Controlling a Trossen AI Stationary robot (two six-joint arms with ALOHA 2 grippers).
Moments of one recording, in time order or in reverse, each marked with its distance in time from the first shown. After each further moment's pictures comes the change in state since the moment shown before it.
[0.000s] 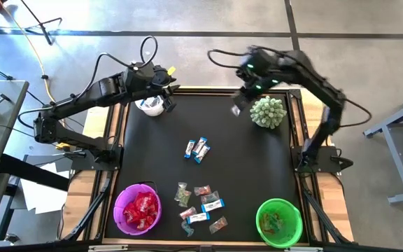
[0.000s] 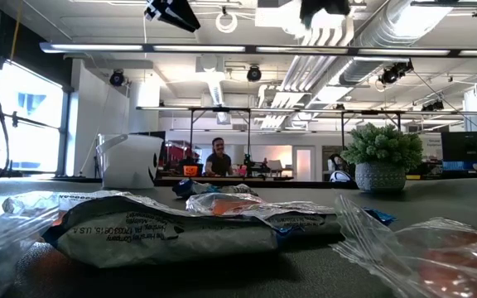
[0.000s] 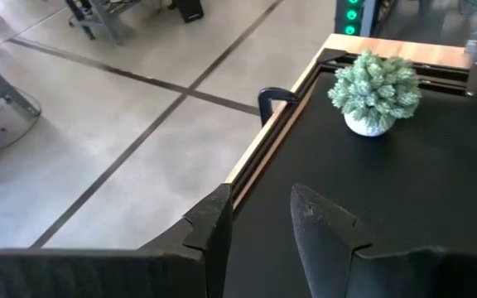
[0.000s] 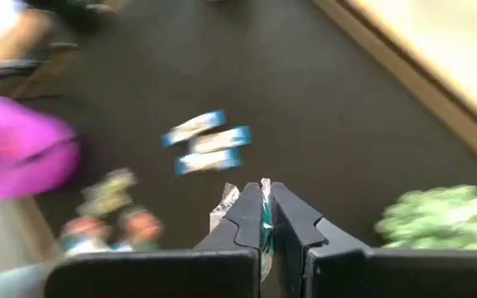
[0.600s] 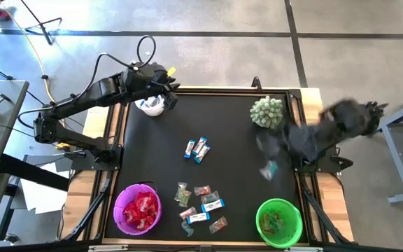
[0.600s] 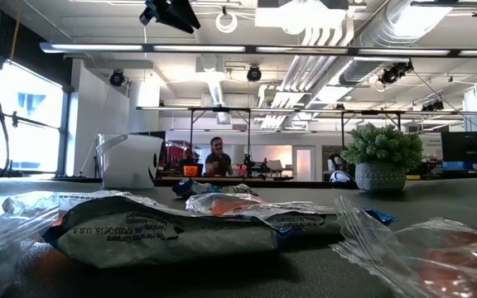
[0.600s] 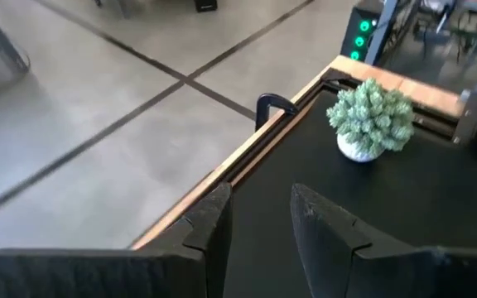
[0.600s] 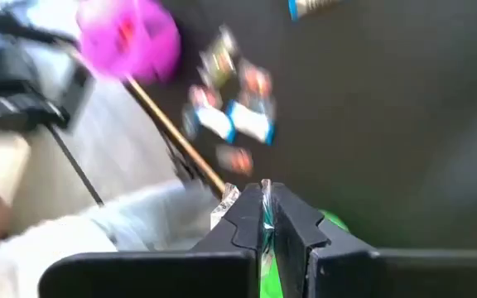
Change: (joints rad) left arm 0.005 0.000 0.000 0.000 -0.012 -0.214; right arm 0.802 -0.340 -0.273 -0.005 0.165 0.917
